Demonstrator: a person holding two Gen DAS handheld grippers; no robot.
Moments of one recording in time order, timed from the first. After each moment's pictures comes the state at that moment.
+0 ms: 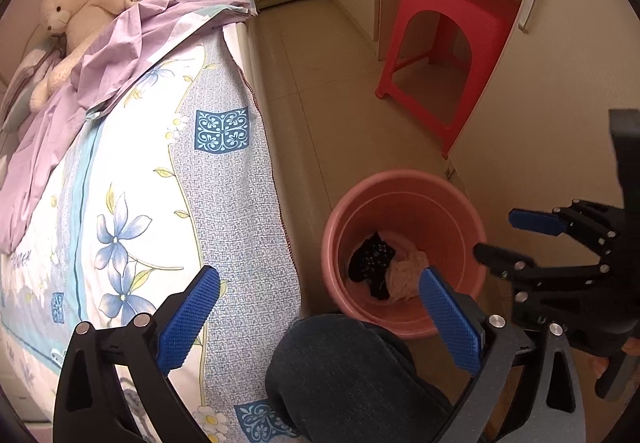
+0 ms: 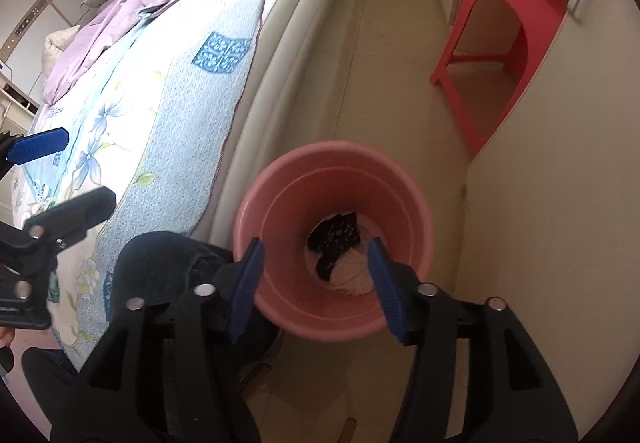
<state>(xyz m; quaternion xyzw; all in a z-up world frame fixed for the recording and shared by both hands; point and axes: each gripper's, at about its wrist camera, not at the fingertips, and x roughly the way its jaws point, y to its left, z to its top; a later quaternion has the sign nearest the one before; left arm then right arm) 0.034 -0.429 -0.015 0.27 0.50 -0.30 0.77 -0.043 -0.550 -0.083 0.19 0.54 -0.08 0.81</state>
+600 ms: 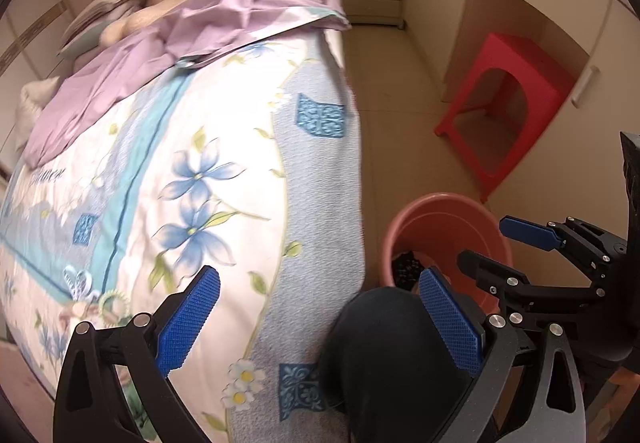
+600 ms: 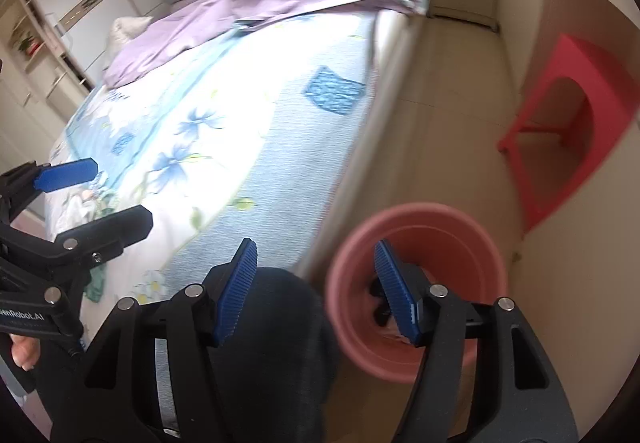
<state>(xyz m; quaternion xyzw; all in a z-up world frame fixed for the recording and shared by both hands) 0.037 -0.313 0.017 0.16 0.49 -0.20 0.83 -0.001 -0.455 -0.039 0.14 0.47 0.01 0.87</state>
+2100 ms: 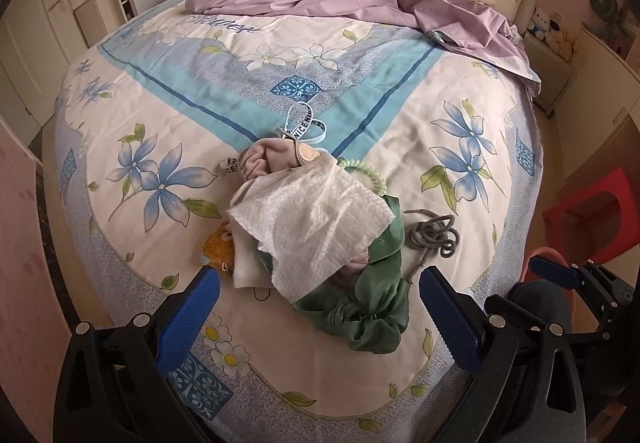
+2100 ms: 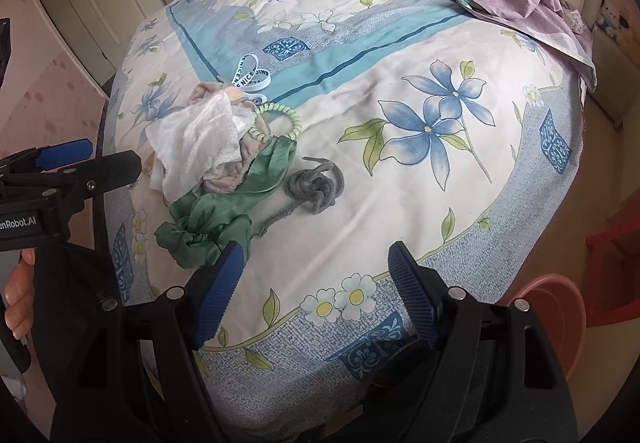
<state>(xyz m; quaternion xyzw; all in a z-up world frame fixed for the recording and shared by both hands) 0.019 -0.009 0.003 -0.02 0.51 0.02 0.86 0.035 -0.189 -0.037 -0.02 0.51 0.20 0.84</state>
